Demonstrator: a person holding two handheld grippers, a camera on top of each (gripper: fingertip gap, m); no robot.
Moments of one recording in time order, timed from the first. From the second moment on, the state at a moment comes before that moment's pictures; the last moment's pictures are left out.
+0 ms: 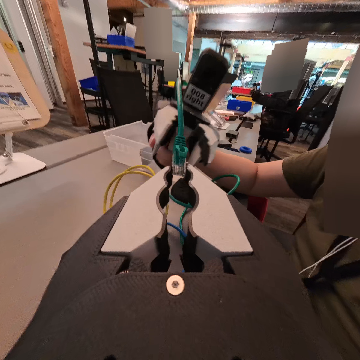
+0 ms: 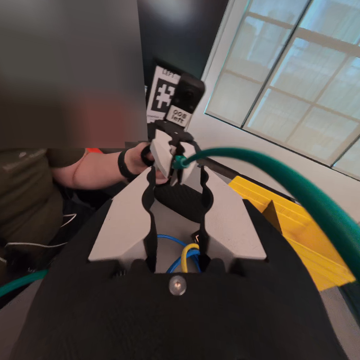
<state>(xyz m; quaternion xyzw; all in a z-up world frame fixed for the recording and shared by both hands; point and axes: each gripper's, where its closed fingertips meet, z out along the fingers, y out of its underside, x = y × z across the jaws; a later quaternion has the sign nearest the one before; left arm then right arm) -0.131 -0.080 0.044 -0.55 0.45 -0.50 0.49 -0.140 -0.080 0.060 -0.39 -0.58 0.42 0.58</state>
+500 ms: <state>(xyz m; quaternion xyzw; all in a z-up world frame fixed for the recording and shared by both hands) -0.121 -0.104 0.050 -0.56 0.51 -0.45 0.47 -0.160 -0.109 0.084 -0.39 -0.57 0.49 0.53</state>
